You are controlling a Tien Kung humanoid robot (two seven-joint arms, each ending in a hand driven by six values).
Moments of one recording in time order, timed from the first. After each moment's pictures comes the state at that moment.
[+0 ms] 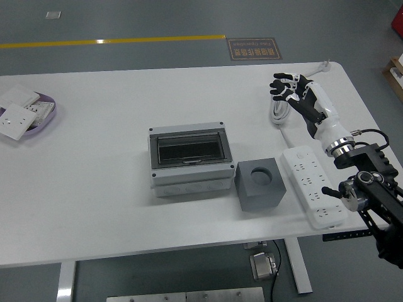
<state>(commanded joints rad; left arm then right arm) 0.13 0.21 -0.28 -0.23 0.09 -0.03 -0.04 0.30 -0.37 1.10 1.40 -0.91 -0.16 0.16</state>
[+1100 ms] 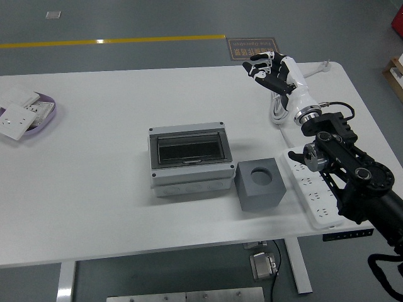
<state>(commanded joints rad) 0.13 0.21 -0.19 -0.21 0.00 -0.04 -0.05 0.64 -0.18 1.00 0.98 -0.92 -0.19 0.19</state>
